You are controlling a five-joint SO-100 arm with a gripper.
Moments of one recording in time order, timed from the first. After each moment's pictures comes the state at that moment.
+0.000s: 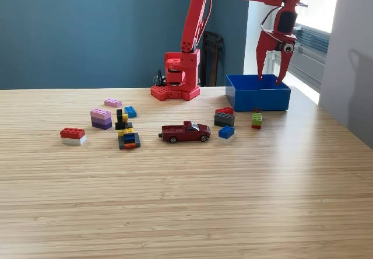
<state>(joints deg) -75.6 77.3 80.9 88.0 5.3</state>
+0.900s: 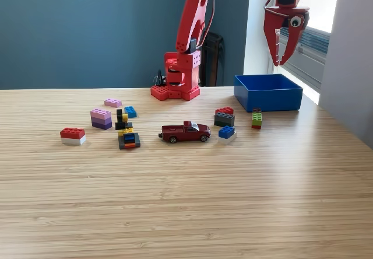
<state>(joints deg) -56.6 79.5 58.9 99.7 7.5</state>
